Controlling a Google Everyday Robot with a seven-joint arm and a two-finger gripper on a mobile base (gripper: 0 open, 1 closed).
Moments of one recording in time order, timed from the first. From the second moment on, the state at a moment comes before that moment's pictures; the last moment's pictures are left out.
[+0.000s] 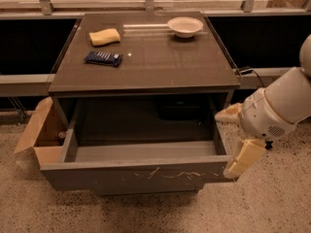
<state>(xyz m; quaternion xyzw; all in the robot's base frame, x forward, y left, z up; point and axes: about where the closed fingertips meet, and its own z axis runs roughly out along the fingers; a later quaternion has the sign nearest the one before) 0.423 -0.174 0.829 -0.65 0.72 0.13 0.20</state>
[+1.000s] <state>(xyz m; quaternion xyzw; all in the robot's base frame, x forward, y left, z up) 0.415 -0.153 0.773 -0.64 0.72 0.20 0.19</state>
